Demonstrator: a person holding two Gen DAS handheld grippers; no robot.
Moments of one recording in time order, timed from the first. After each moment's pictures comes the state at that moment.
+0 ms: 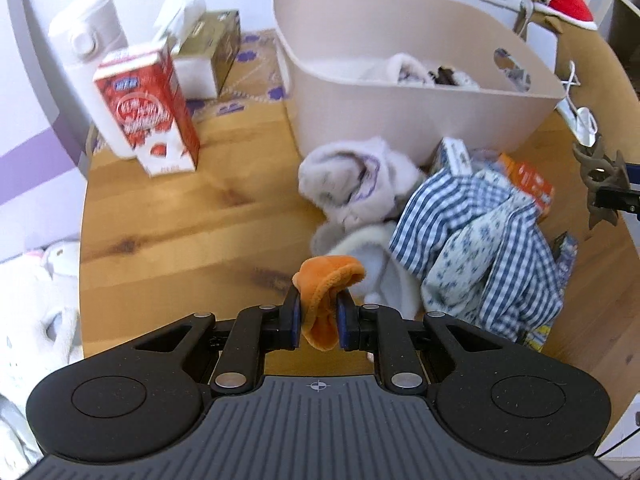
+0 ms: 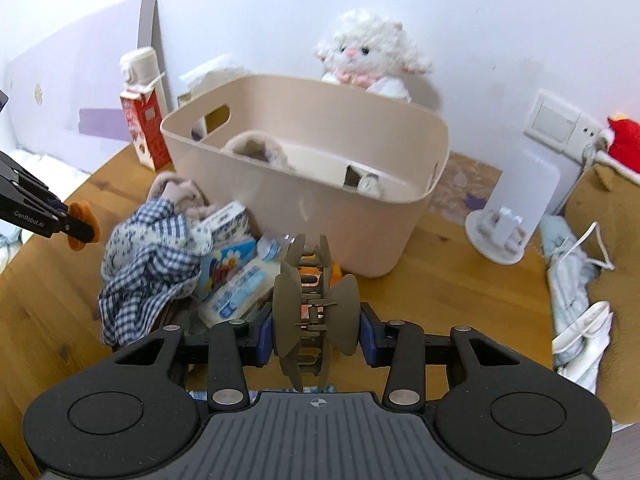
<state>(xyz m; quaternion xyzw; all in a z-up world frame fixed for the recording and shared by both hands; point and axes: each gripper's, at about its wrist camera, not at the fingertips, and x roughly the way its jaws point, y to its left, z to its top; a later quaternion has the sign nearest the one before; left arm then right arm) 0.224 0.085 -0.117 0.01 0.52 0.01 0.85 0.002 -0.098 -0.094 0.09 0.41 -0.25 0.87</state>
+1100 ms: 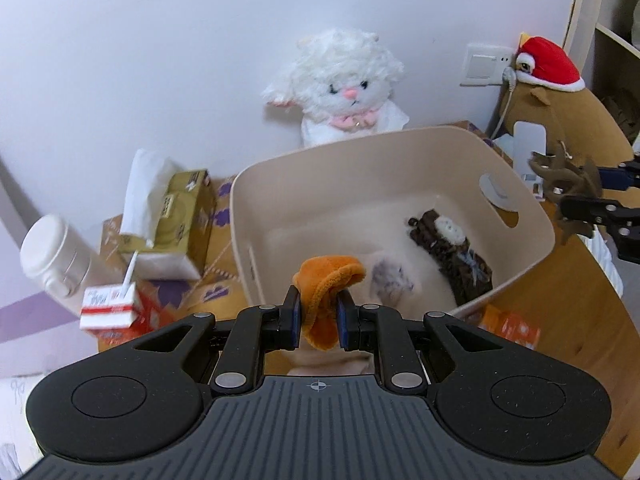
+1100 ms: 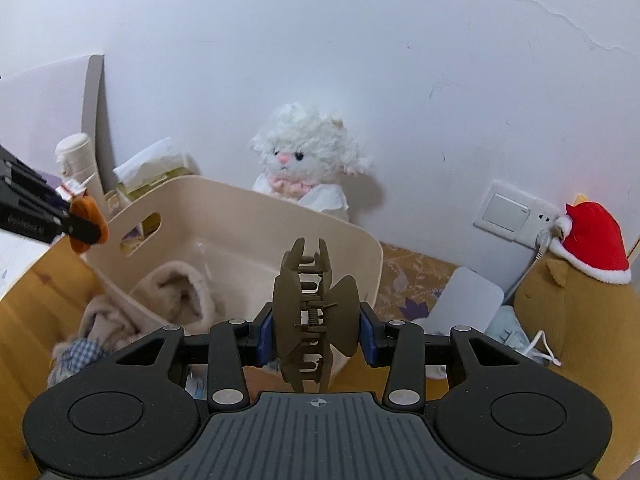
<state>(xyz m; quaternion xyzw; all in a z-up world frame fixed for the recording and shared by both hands) 0.338 0.051 -0.045 0.07 0.43 -0.01 0.90 0.054 -0.165 -0.036 0.05 0.35 -0.32 0.88</state>
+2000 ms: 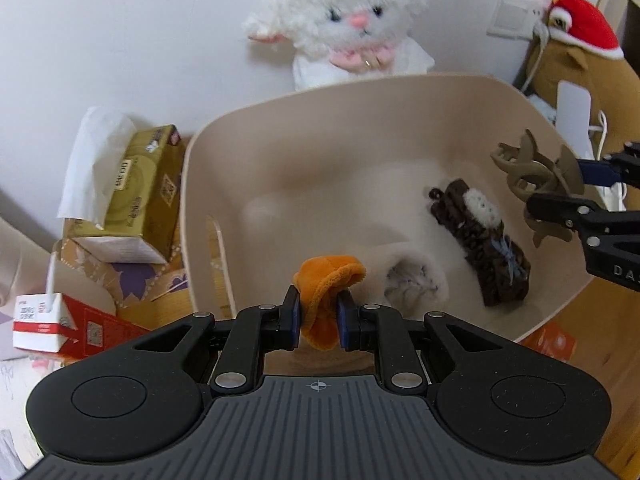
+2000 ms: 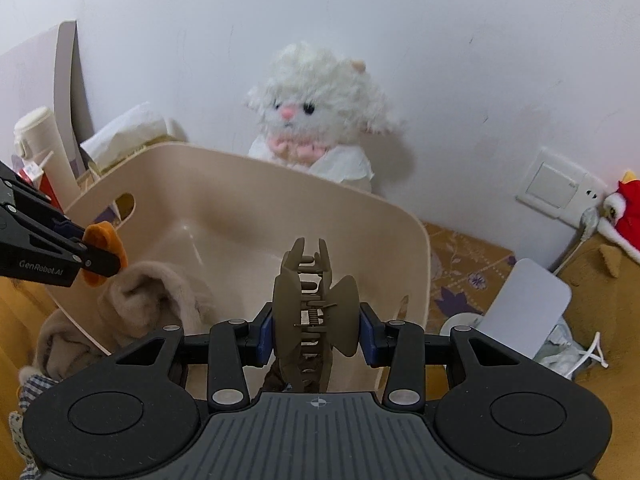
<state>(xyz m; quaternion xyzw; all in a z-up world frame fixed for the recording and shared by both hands) 0.401 0.047 -0.106 0.07 0.51 -0.01 0.86 0.119 -0.208 -0.091 0.07 0.40 -0.31 0.86</state>
